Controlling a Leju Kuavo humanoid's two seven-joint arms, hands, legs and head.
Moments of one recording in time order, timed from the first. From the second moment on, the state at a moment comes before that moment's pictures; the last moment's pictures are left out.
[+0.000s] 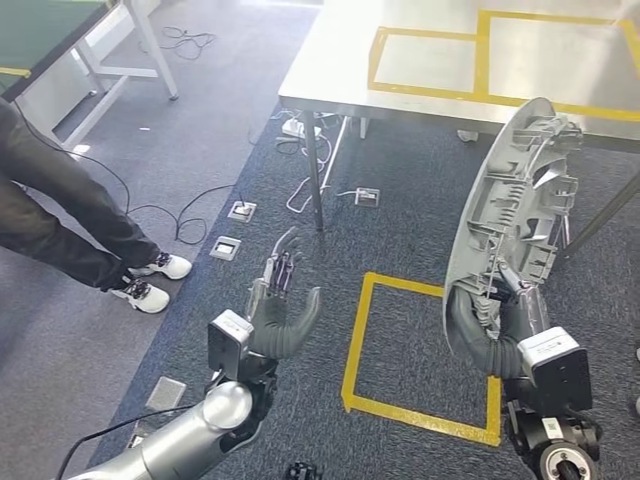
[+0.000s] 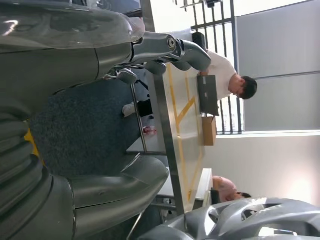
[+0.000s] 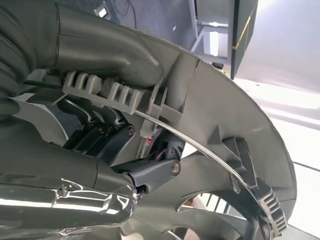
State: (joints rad) left arm -0.21 0.11 -0.66 -1.55 0.15 0.53 -0.49; right arm -0.26 -0.20 0.78 -1.80 -0.08 -0.34 -0.21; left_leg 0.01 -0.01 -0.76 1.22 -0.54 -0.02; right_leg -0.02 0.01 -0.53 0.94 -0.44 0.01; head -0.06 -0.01
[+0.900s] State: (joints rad) left arm -0.21 0.11 -0.66 -1.55 0.14 0.52 -0.48; right arm -0.26 -0.20 0.76 -1.81 -0.08 -0.34 -0.22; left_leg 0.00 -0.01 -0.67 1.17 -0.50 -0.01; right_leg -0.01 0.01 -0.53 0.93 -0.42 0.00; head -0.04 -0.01
